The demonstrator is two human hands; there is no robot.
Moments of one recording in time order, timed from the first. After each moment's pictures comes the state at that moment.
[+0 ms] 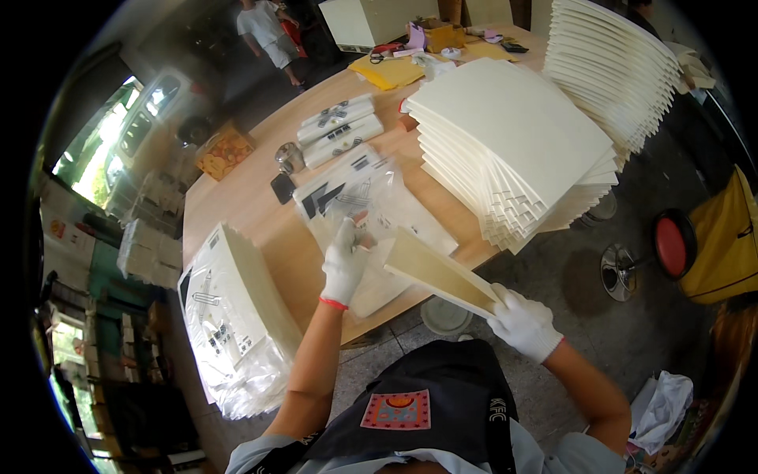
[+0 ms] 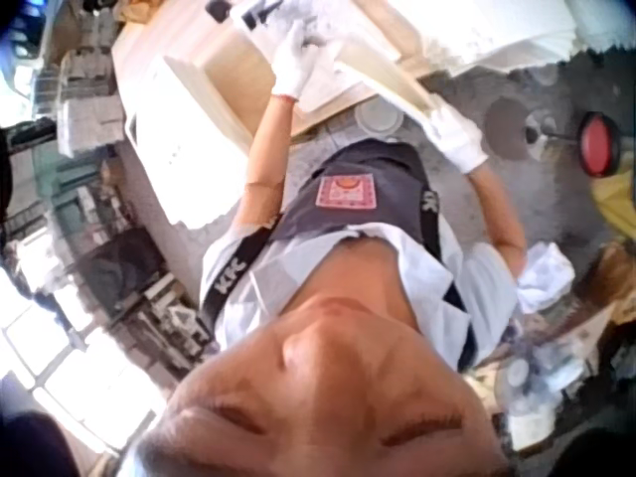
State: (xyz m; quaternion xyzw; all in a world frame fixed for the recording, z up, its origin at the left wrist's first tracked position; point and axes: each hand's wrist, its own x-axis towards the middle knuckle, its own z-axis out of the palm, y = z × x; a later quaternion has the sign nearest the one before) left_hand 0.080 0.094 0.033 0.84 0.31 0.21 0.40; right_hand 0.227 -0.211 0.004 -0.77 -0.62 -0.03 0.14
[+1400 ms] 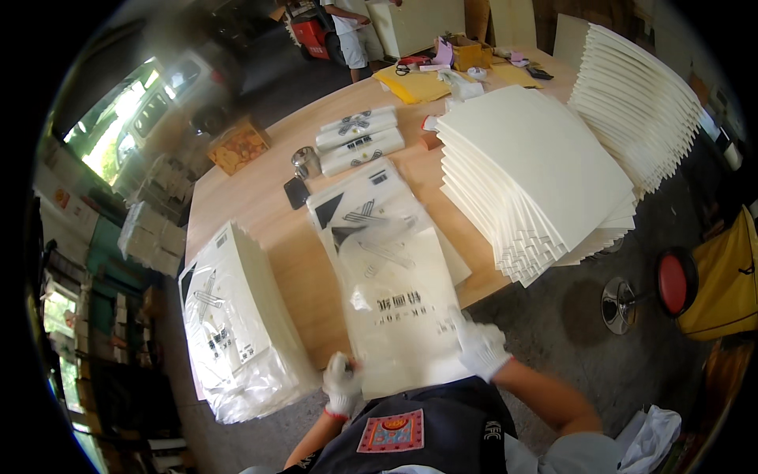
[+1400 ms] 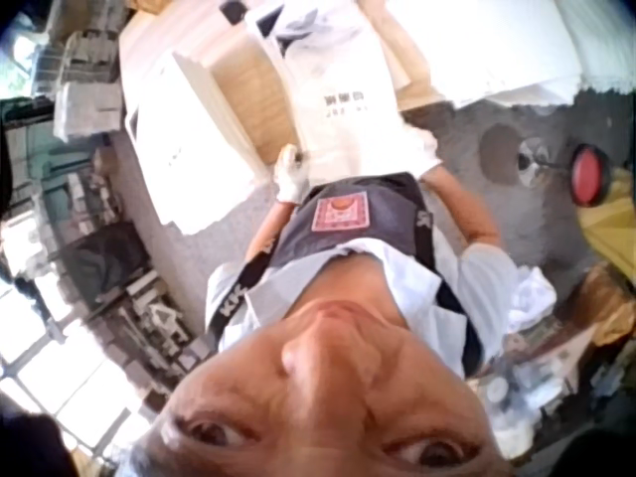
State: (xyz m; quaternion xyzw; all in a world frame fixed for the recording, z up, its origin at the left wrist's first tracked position) left_hand -0.085 0.000 -0.080 0.83 0.44 0.28 0.21; right_hand 0.191 -0.126 -0.032 -0.81 -0.56 0.17 0.06
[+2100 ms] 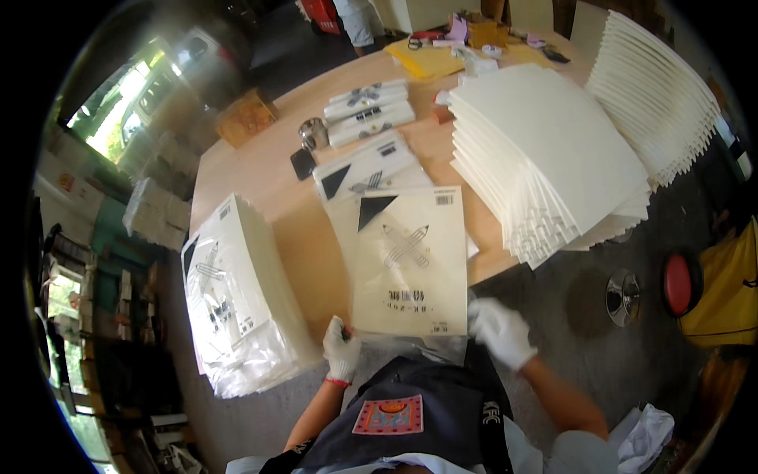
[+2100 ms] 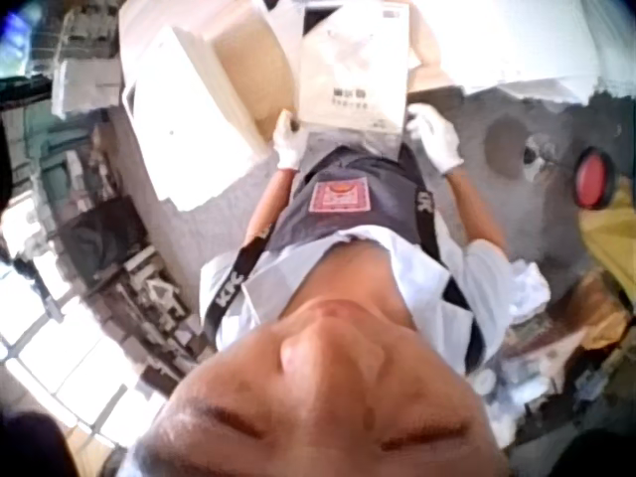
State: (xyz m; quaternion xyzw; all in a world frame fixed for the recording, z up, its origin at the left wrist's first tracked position) left_hand -0.068 0.012 -0.078 0.74 0.52 0.30 0.30; right_hand 0.203 -0.167 -0.045 -0.70 -0.39 0.36 0.48
